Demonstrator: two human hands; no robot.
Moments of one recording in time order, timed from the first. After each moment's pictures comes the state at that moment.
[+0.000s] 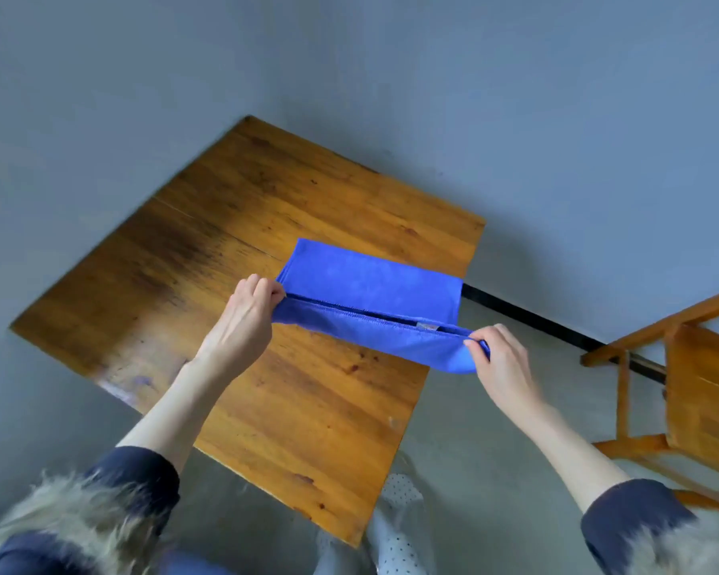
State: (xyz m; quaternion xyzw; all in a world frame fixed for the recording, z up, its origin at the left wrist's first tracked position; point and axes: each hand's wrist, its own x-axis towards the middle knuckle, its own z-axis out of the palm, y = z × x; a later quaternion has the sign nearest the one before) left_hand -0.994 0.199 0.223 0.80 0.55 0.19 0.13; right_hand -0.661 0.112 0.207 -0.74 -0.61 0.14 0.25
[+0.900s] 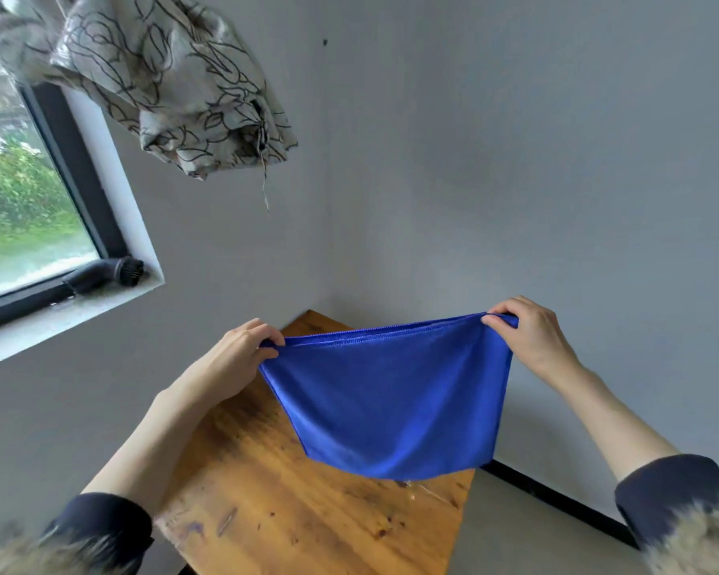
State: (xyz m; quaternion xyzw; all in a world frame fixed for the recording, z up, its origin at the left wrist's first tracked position) left_hand -1.044 0.207 0.465 0.79 0.56 0.23 0.09; right_hand -0.653 0.219 0.464 -0.61 -0.69 0.03 0.40
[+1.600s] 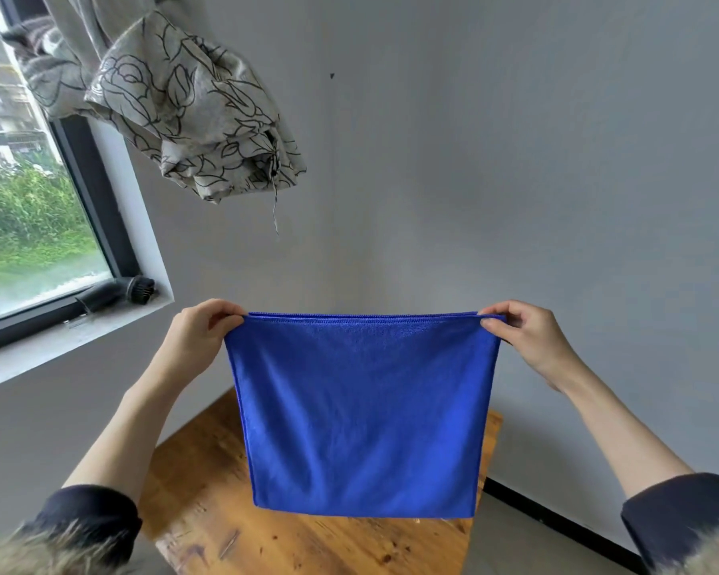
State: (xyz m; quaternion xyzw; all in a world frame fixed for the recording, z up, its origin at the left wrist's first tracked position) left_hand -1.078 0.212 0.502 0.66 0.61 0.43 0.09; right_hand -0.667 0.209 0.496 -0.53 -0.61 0.30 0.52
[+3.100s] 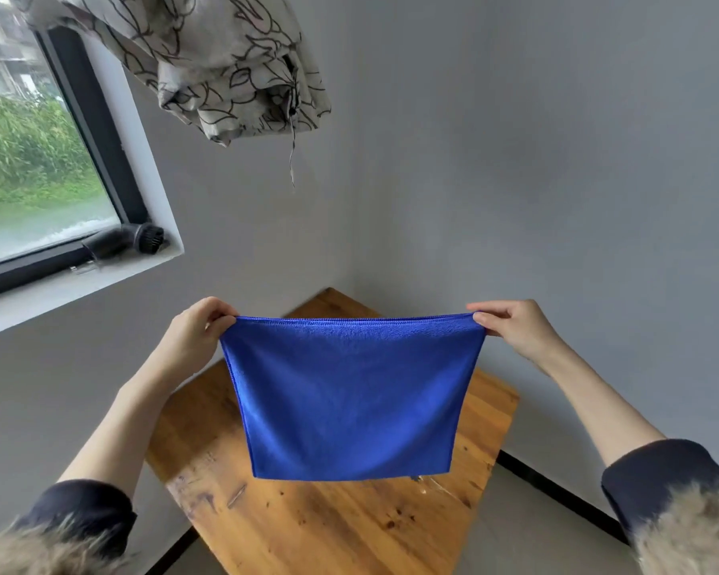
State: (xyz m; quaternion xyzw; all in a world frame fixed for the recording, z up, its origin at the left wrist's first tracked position) left_hand -1.106 0.224 0.448 0.63 0.68 0.36 0.11; right_hand -0.697 0.264 0.461 -0.58 -0.60 0.37 0.41
